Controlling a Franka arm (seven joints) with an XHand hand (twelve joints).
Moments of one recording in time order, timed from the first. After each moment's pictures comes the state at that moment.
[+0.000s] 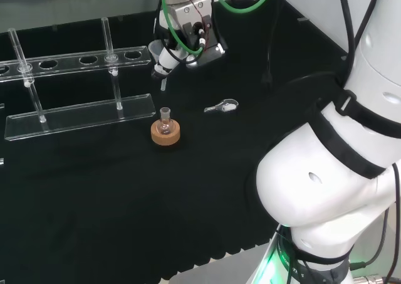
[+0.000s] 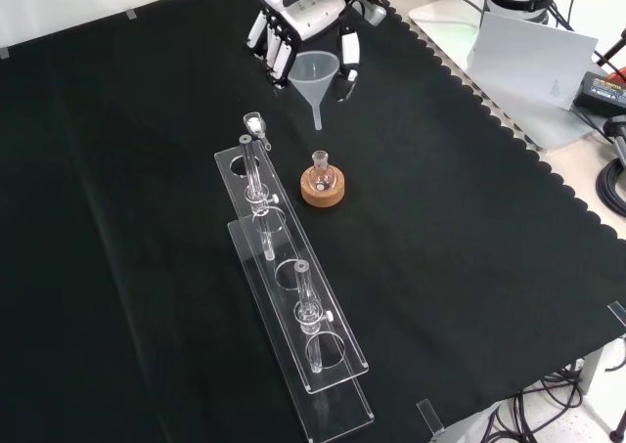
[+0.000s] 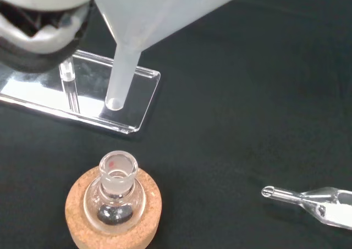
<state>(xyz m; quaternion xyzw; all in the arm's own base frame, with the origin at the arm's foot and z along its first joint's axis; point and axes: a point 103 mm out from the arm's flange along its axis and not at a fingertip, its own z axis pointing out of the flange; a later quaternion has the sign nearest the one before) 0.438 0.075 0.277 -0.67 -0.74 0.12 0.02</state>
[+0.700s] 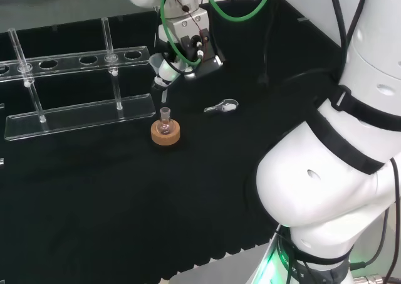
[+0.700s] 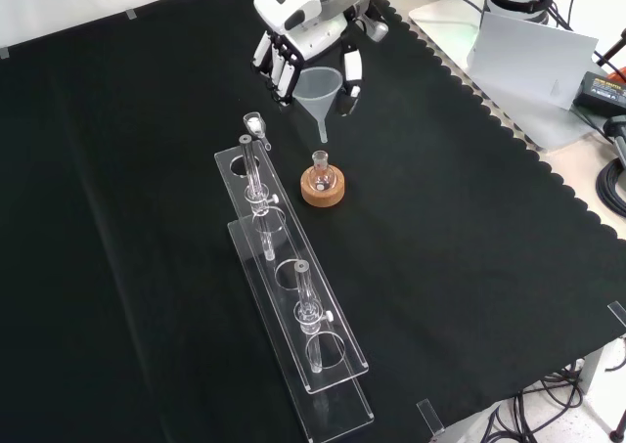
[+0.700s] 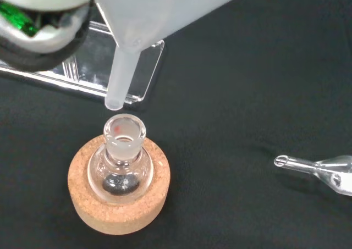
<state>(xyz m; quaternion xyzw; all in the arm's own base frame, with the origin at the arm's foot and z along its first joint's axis) 0.435 0.077 0.247 -0.67 -0.73 0.13 0.03</state>
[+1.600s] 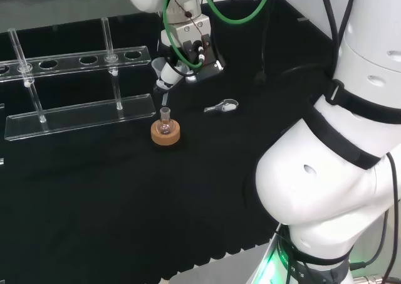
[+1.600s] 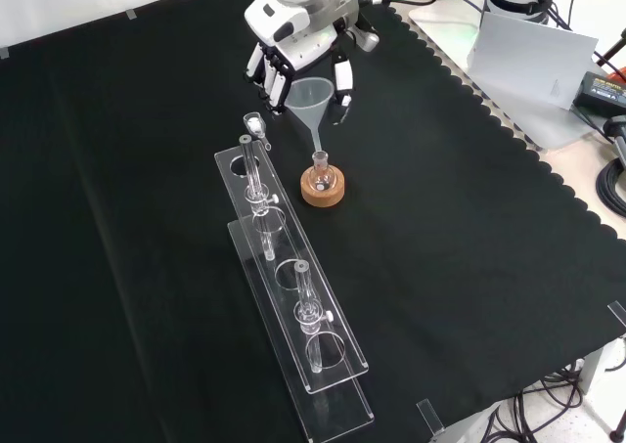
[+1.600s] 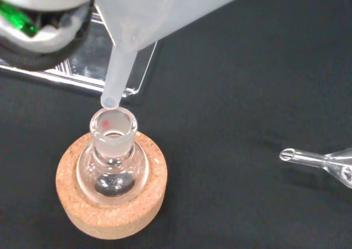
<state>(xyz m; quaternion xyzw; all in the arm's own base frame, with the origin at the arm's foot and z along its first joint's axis) 0.446 0.071 0.230 -0.67 -0.73 0.13 0.04</state>
